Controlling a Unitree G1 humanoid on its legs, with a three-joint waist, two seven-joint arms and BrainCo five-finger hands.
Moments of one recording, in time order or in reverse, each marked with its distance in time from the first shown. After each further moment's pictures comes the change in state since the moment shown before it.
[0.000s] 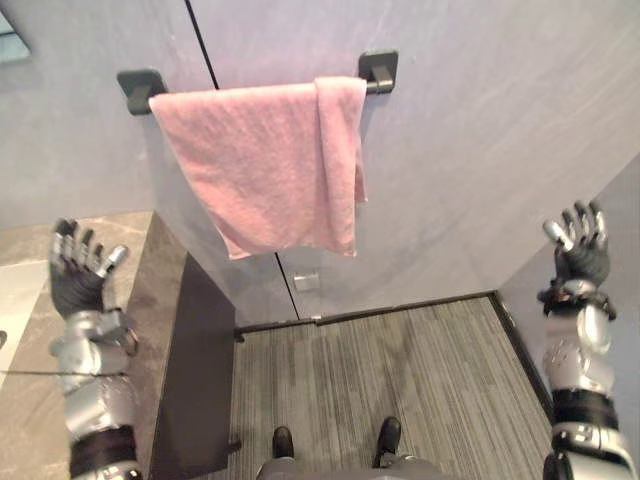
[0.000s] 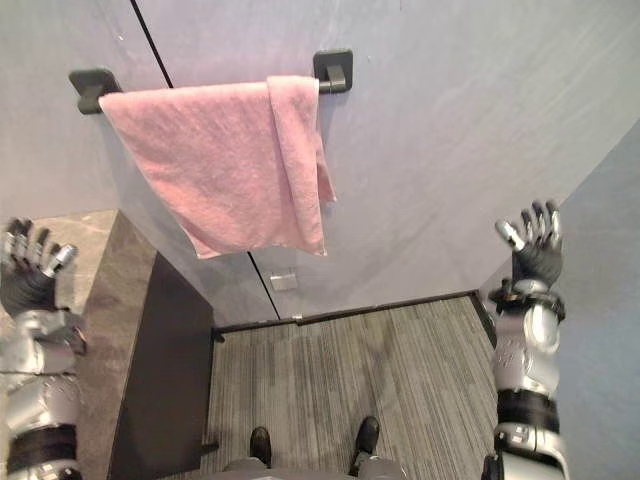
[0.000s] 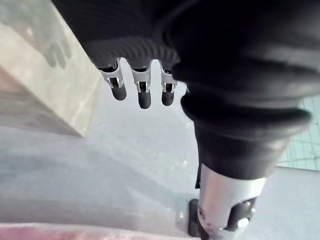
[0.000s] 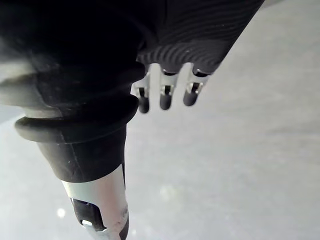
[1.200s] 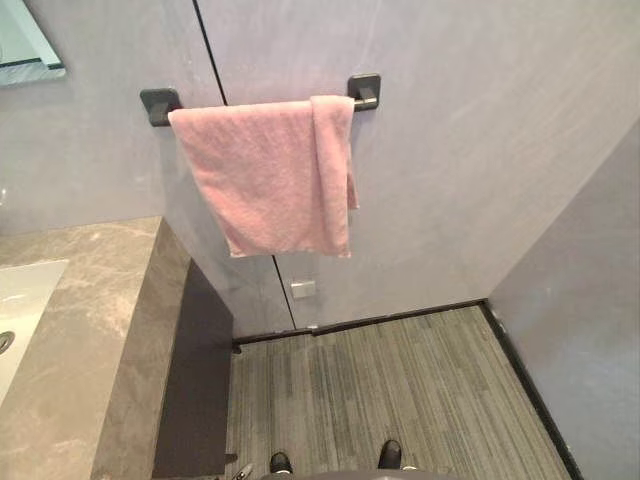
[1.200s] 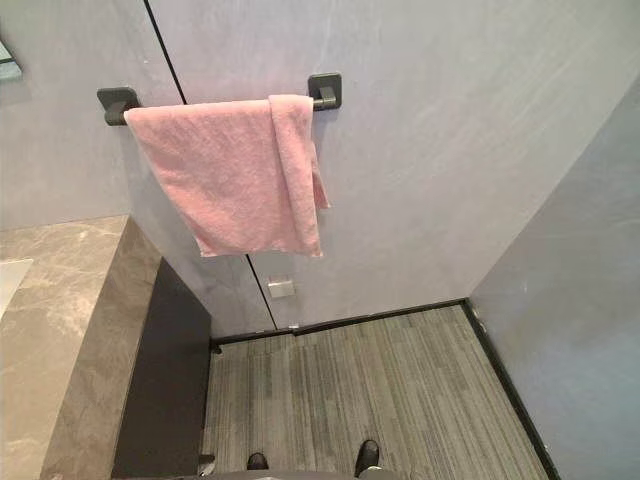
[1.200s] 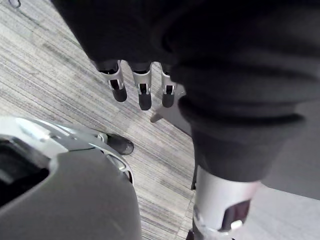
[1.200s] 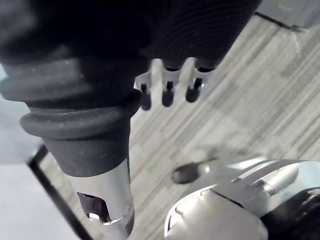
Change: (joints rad) left arm 0.124 -0.209 -0.048 0.970 0.271 0.161 0.044; right arm 0.262 0.206 -0.064 0.780 -0.431 0.138 -0.119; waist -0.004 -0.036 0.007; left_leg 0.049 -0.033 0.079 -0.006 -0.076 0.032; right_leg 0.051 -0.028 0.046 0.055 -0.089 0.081
